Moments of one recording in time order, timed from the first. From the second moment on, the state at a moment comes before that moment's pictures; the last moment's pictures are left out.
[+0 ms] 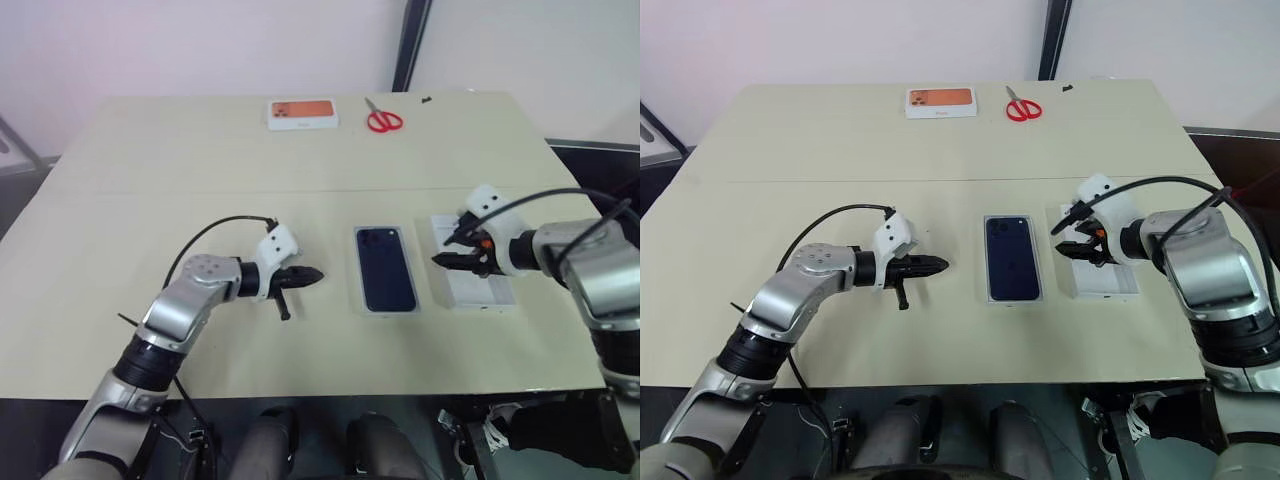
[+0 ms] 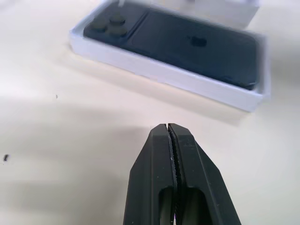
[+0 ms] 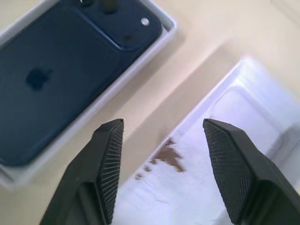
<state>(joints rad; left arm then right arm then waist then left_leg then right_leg) -0.44 0.52 -0.23 -0.14 -0.29 0.49 -0.95 -0.64 -0.81 0.03 -0.22 0.14 1.37 0.86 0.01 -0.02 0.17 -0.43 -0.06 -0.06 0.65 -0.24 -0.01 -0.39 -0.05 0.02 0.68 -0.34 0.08</state>
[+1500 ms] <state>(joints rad) -0.41 0.55 -0.03 -0.02 -0.29 0.29 -0.91 -0.54 -0.12 -0.17 -0.15 1.94 1.16 -0.62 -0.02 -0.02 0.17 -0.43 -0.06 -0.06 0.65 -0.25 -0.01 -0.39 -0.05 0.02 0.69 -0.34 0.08</state>
